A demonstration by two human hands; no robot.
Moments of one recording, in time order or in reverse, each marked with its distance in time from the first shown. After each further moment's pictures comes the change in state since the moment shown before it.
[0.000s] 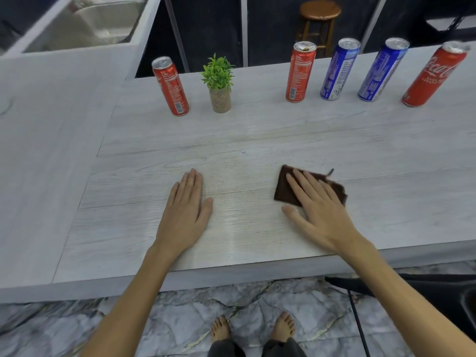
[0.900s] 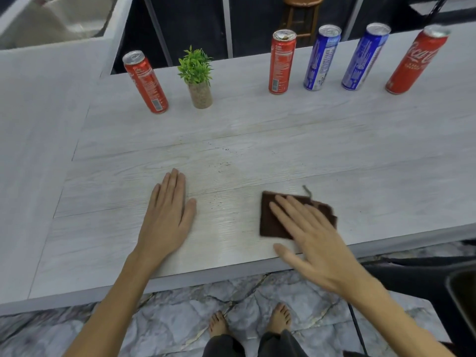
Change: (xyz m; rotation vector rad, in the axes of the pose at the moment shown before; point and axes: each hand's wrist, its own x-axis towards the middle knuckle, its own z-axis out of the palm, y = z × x) left_hand 0.002 0.000 0.000 0.052 -0.013 0.010; right_hand -0.063 -0.012 0.005 0.036 -0.049 -0.127
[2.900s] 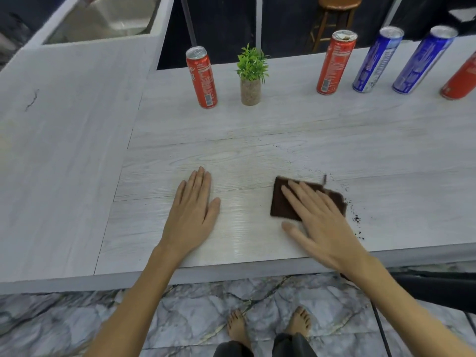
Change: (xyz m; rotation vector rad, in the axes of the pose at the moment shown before) left_hand -0.024 -0.063 -0.017 -0.035 0.003 0.027; right_hand 0.067 -0.066 0.020 -0.031 0.000 0.044
